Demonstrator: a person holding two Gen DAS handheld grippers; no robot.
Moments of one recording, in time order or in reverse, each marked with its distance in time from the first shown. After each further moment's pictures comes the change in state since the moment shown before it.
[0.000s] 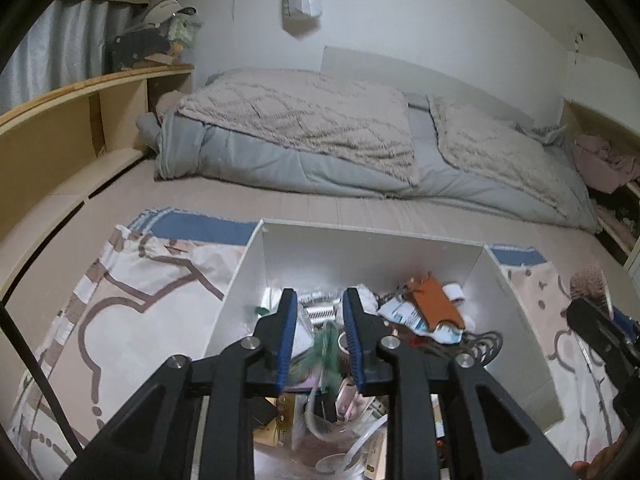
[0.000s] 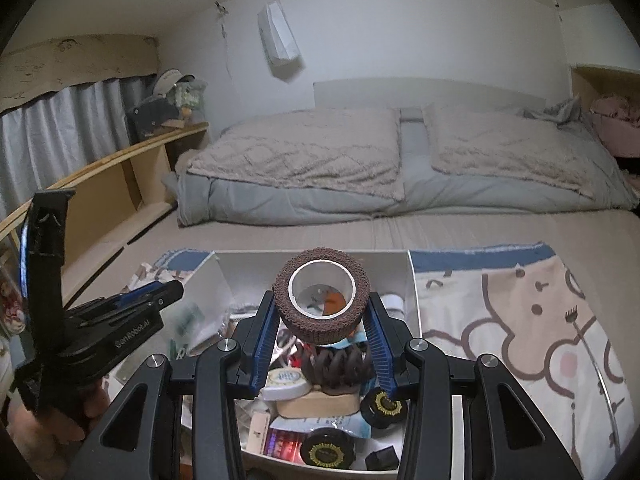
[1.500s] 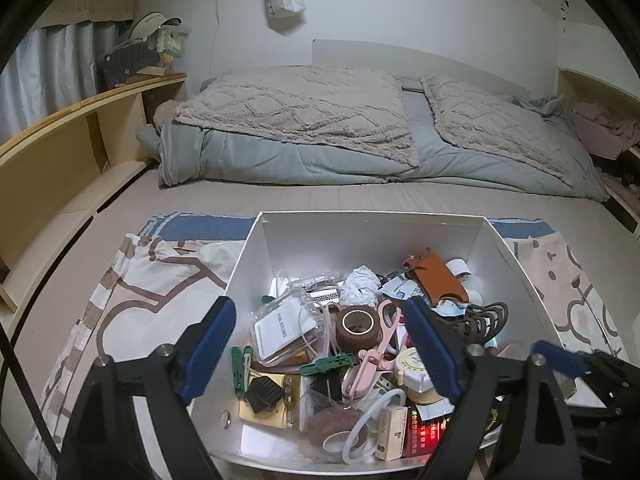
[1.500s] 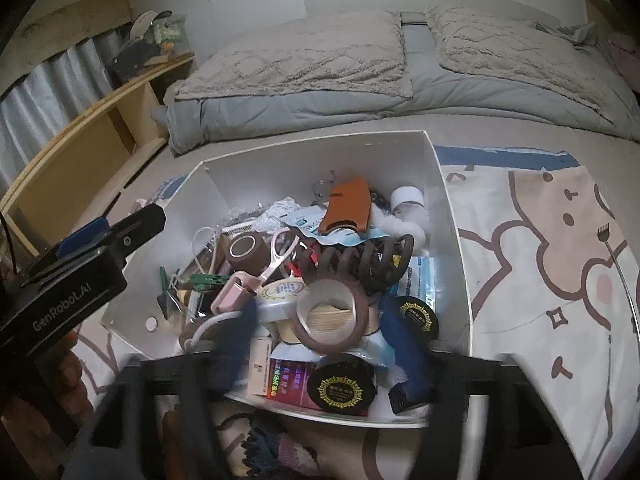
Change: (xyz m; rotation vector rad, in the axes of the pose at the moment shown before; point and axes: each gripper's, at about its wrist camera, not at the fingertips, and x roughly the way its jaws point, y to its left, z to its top) left arm -0.014 -0.015 -0.004 0.085 0.010 0.058; right arm 0.044 -0.006 -0.034 0.082 0.306 0.043
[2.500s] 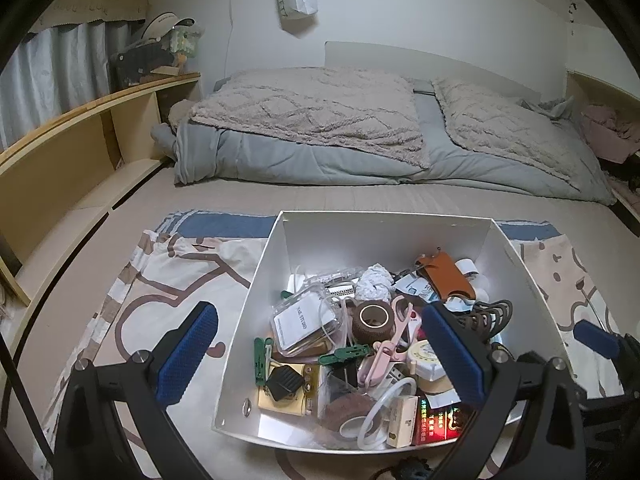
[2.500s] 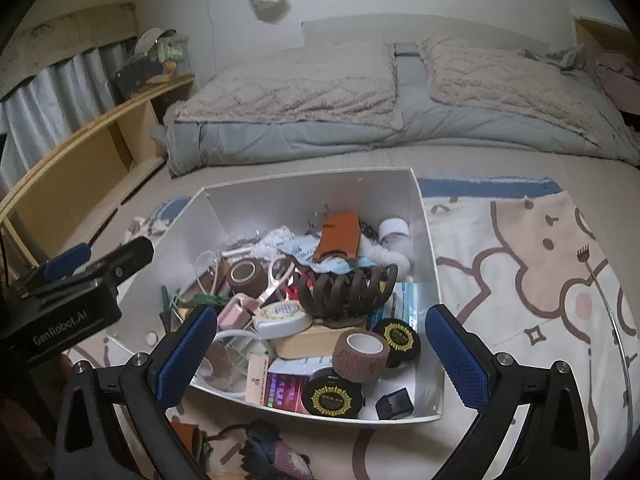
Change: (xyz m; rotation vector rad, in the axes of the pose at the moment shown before) left arm -0.016 0.012 -0.001 -0.017 0.001 0.028; right arm -0.025 0.004 0.004 -0.025 -0.104 -0.036
